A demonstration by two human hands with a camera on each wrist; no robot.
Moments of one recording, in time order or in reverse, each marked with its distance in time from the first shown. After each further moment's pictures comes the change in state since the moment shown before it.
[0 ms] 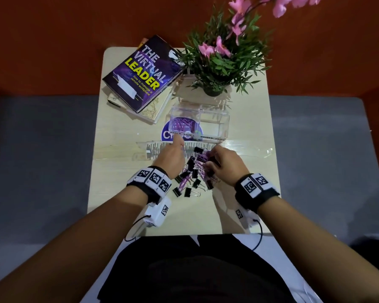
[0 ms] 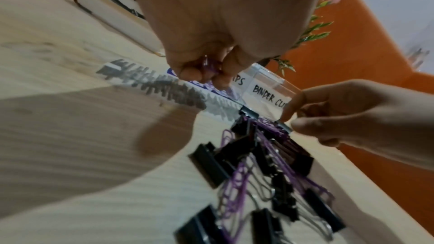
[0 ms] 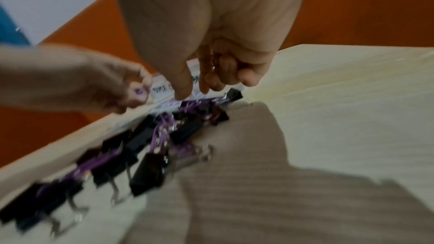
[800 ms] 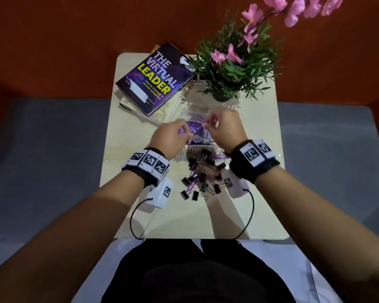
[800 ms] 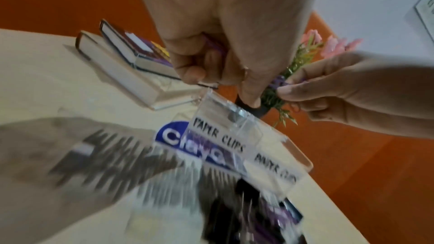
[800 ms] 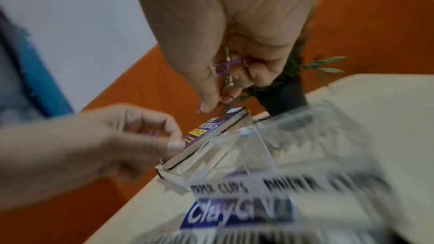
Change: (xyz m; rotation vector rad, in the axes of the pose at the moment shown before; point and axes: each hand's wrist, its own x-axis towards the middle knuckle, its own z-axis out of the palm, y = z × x) left_hand 0.016 0.008 -0.064 -0.079 0.172 -0.031; right_hand 0.055 -0.078 -0.051 0.041 0.243 -0.078
